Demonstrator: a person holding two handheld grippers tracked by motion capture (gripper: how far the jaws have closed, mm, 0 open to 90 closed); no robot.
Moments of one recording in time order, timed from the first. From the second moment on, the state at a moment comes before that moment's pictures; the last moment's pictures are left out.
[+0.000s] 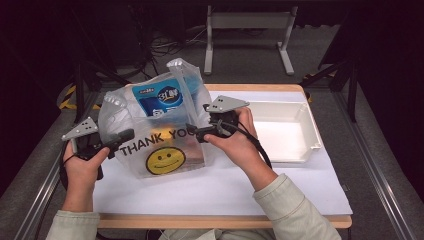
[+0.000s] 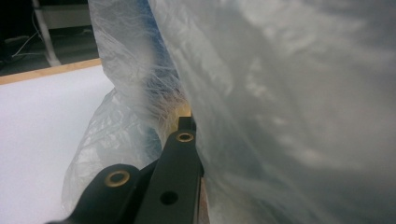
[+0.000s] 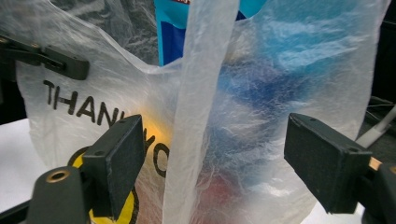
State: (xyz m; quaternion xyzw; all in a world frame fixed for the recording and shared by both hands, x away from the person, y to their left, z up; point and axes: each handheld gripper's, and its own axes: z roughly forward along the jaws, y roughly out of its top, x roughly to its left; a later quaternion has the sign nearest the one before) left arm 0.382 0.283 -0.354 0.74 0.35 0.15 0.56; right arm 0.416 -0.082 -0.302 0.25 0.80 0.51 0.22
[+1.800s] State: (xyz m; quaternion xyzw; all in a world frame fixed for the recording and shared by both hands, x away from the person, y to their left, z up) left arm 0.385 0.296 -0.375 0.74 0.40 0.14 0.52; right arm 0.431 -0.131 -0.351 0.28 0.81 0.48 0.18
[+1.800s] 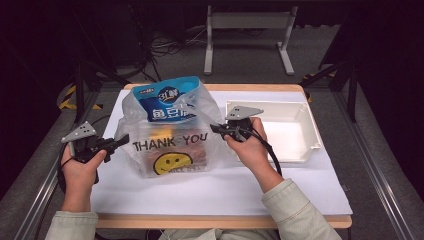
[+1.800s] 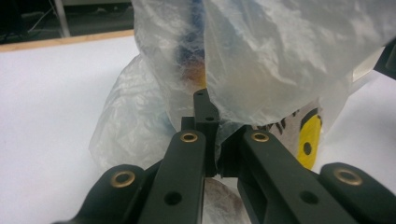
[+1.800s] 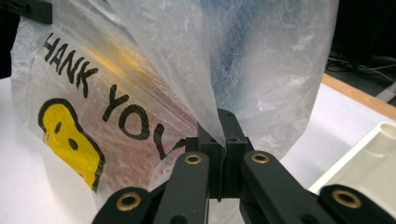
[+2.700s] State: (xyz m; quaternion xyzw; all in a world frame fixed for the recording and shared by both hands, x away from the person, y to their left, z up) left arm 0.392 0.293 -0.404 0.79 0.41 0.06 0.45; right arm 0.414 -0.135 -0.394 0.29 0.83 0.45 0.14
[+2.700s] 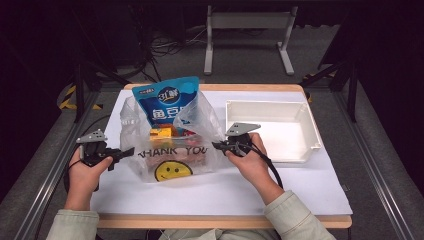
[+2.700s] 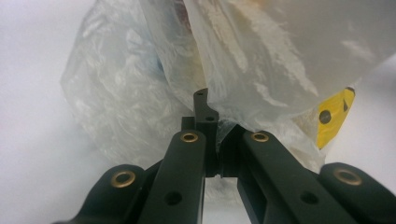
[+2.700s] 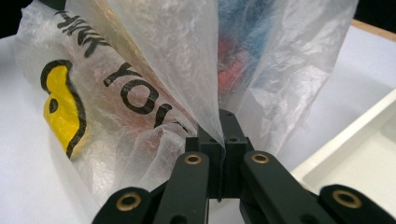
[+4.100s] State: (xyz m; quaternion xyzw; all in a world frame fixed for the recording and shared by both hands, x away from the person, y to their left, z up) left arm 0.366 0.290 -0.341 0.74 0.36 0.21 0.52; right arm 0.408 -0.141 -0.394 0.29 0.83 0.45 0.13
